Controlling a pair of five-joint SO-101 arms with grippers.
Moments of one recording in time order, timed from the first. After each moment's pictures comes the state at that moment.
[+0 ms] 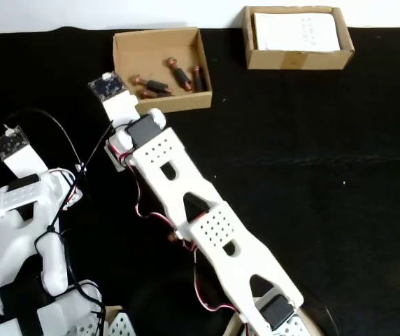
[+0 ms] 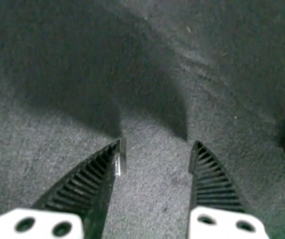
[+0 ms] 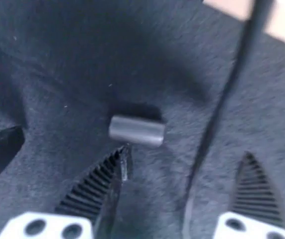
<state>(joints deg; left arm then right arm) -29.0 -13.8 51.7 43.5 17.3 -46.6 71.0 -91.7 95.6 -8.2</state>
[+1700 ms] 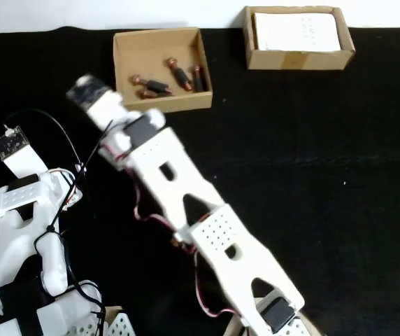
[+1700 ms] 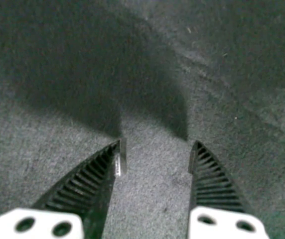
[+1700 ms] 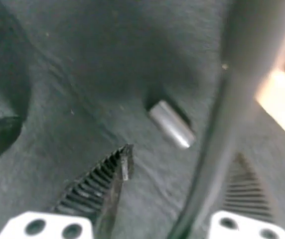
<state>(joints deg) -29.0 -13.7 51.7 43.5 17.3 -48.8 68.2 -83.6 83.0 12.0</state>
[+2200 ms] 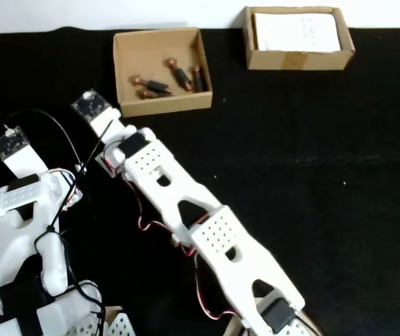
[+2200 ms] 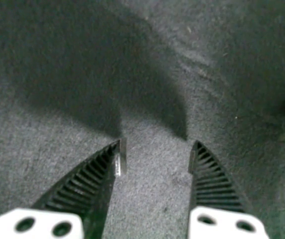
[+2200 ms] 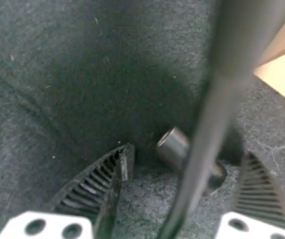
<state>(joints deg) -29.0 -13.7 51.7 43.5 17.3 -47.6 67.5 -60.4 59.1 4.7</state>
